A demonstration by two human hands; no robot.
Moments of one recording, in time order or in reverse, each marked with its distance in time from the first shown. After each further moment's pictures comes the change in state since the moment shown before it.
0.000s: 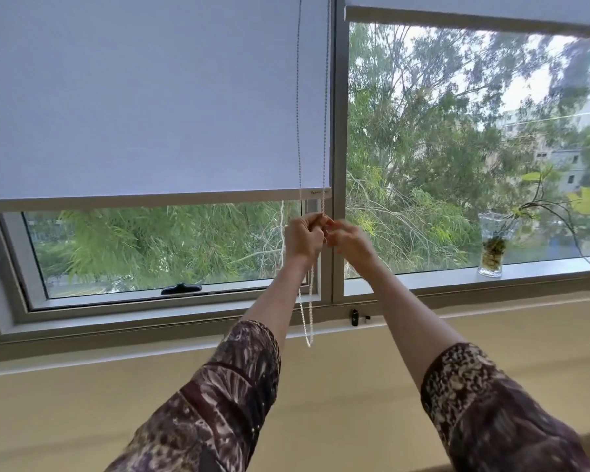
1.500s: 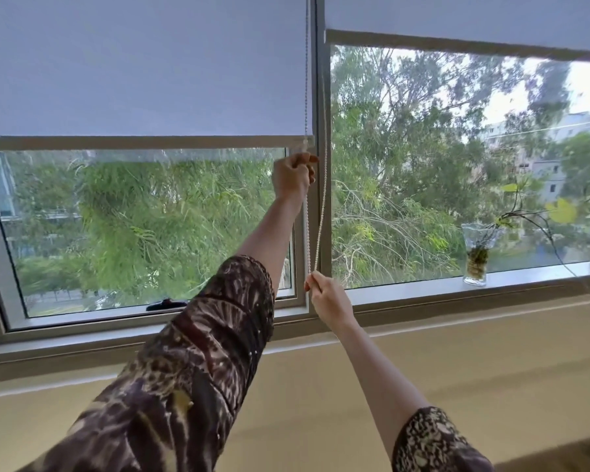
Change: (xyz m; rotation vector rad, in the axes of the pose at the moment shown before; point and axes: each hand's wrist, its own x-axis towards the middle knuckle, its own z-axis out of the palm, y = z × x) left_hand 0.070 0.106 0.004 -0.227 0.095 -0.062; right_hand -0.050 0.049 0.030 -0.376 0.086 -0.080
